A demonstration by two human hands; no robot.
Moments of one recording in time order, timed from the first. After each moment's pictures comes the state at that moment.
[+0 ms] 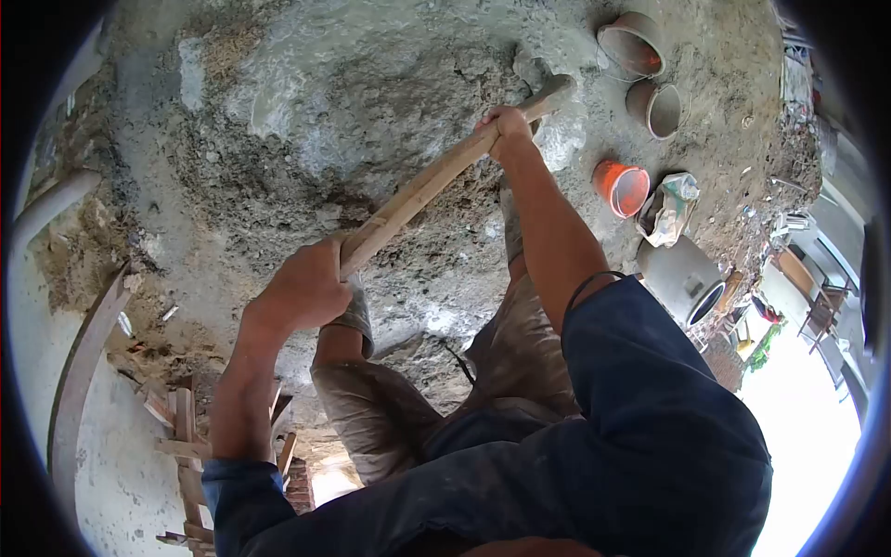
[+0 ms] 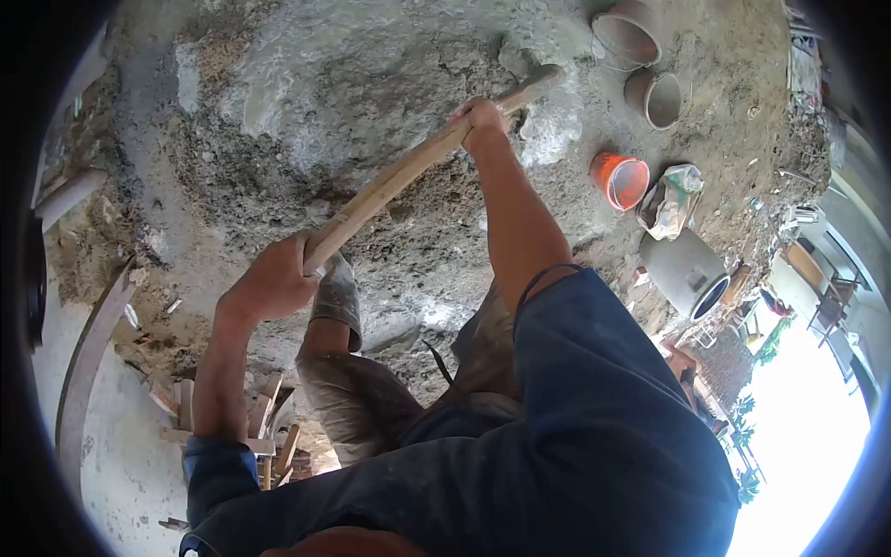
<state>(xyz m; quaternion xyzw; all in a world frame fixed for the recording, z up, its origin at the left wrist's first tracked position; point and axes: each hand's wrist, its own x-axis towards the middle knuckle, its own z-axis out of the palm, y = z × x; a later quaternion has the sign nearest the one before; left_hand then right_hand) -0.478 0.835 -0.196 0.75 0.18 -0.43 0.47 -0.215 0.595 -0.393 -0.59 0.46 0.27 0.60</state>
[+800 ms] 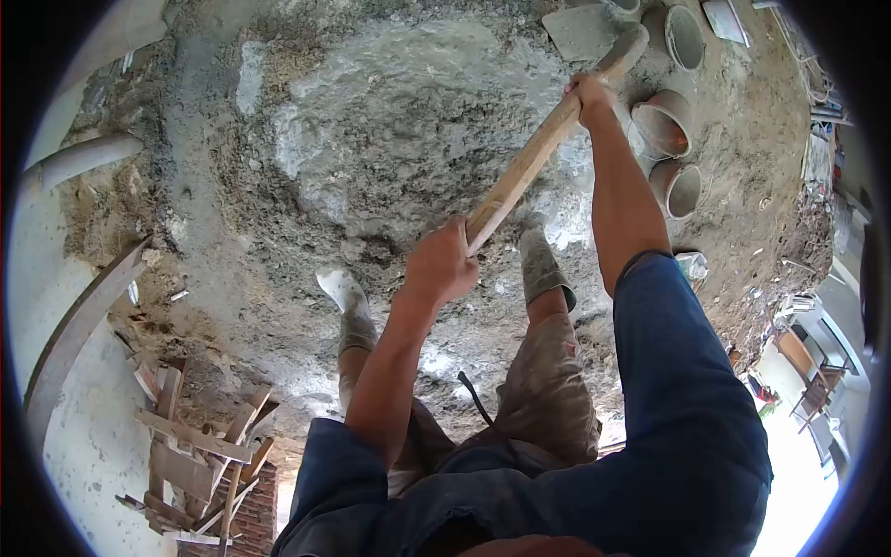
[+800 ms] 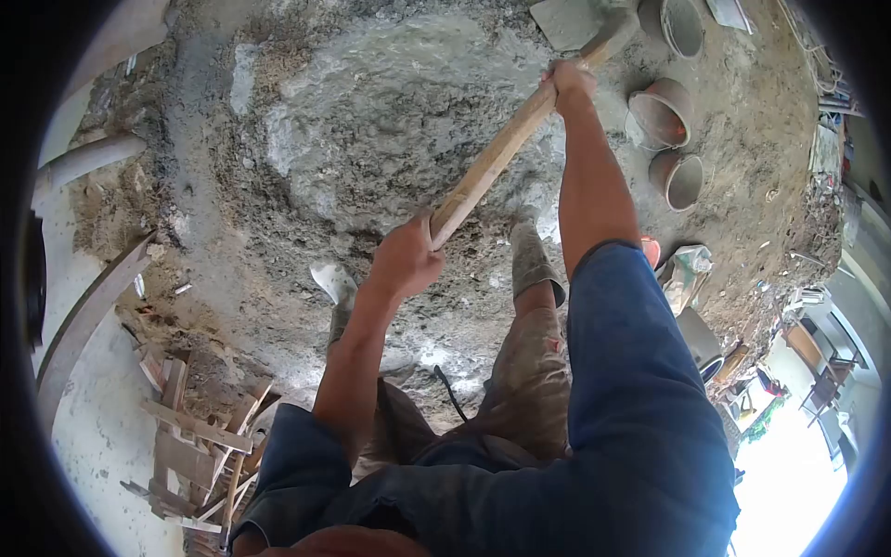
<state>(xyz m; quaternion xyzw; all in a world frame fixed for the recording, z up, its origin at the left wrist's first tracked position) -0.398 0.729 -0.253 0.78 0.30 -0.19 0.51 -0.012 0.661 -0.382 -0.76 0.20 0.25 0.56</state>
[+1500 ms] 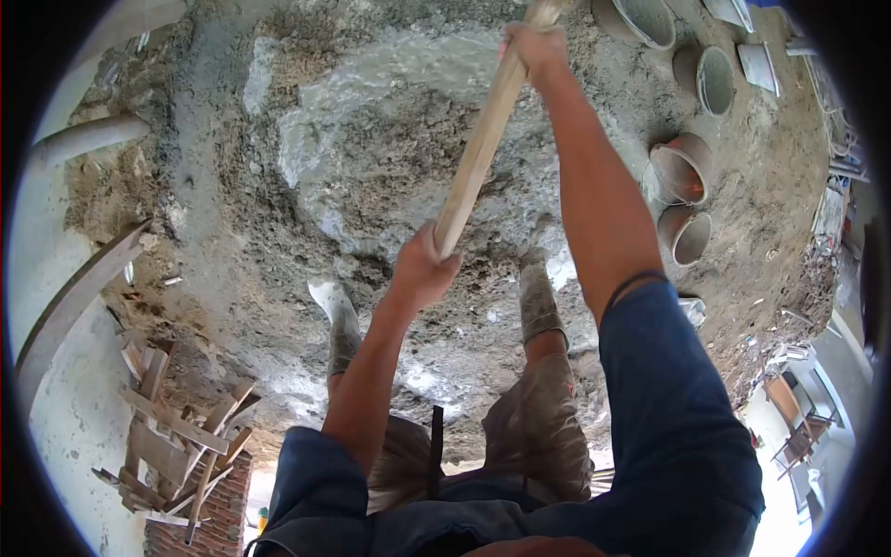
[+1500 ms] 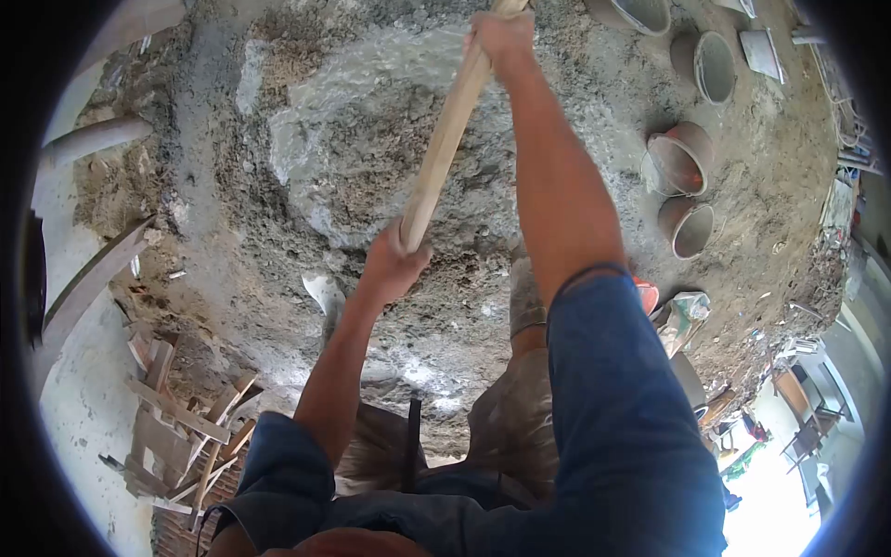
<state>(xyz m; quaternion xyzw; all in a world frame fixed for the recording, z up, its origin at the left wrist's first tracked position) -0.367 0.738 -0.306 0.59 0.46 -0.11 0.65 -0.036 0.831 -0.355 -0.76 -0.08 0.35 0.55</state>
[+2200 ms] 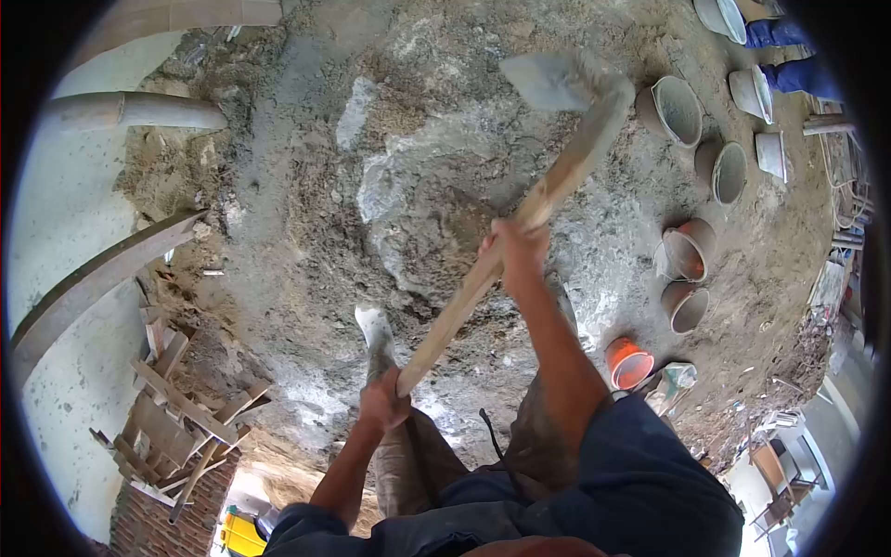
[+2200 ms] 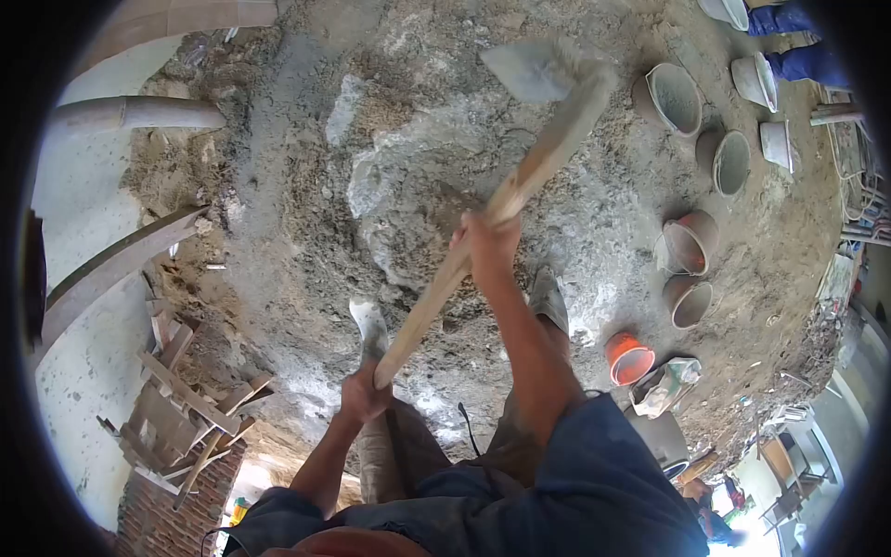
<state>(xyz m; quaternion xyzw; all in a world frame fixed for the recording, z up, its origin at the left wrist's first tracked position) -0.577 0.735 -0.217 0.73 0.49 -0.16 0.46 -0.246 0.816 -0.260 -0.66 0.18 0.45 0.58</state>
